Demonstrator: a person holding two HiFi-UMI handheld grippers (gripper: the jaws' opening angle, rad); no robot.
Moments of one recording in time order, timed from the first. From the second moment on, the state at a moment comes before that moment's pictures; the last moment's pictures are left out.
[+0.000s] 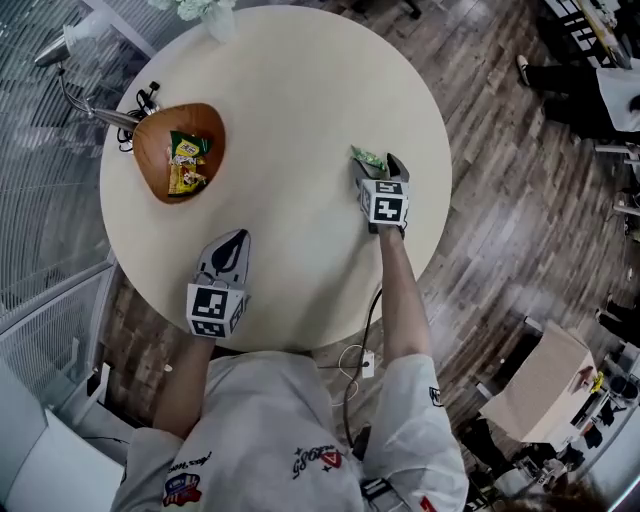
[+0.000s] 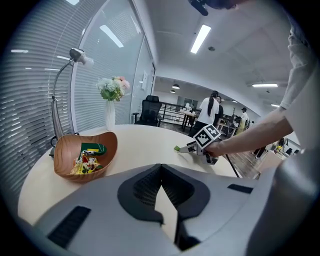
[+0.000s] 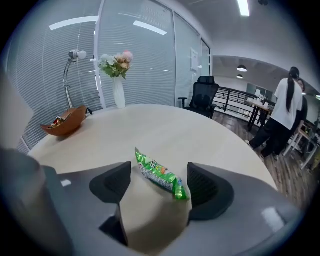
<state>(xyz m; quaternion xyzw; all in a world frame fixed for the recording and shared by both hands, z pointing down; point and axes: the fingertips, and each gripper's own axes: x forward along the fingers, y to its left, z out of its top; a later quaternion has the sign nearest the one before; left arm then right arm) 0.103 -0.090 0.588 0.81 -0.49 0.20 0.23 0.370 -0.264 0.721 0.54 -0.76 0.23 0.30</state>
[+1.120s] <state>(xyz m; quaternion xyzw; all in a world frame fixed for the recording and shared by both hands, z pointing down) 0.004 -0.074 0.577 0.83 -0.47 0.18 0.23 0.101 -0.202 0.608 0.40 -0.86 0.21 0.23</state>
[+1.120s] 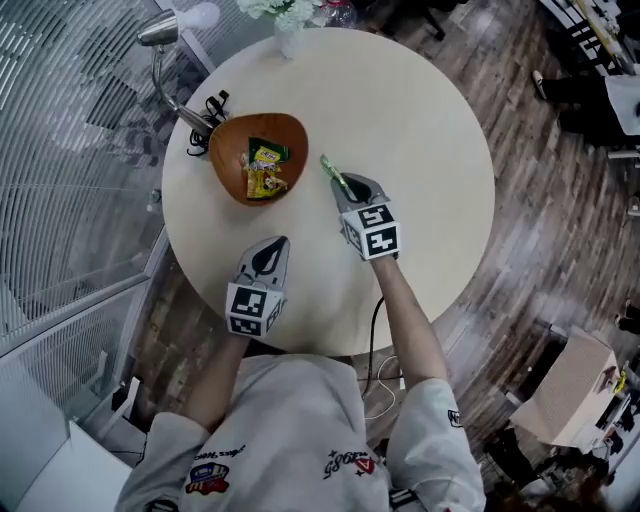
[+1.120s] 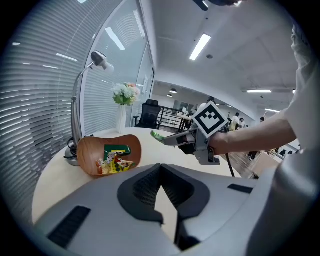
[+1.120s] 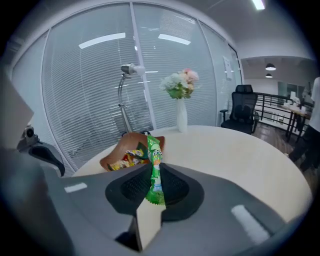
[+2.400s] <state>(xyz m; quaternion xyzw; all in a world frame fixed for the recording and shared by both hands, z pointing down) -0.146 -0.057 0.542 0.86 -0.44 0.14 0.21 -0.033 -0.107 0.536 0.51 -0.79 0.33 0.08</state>
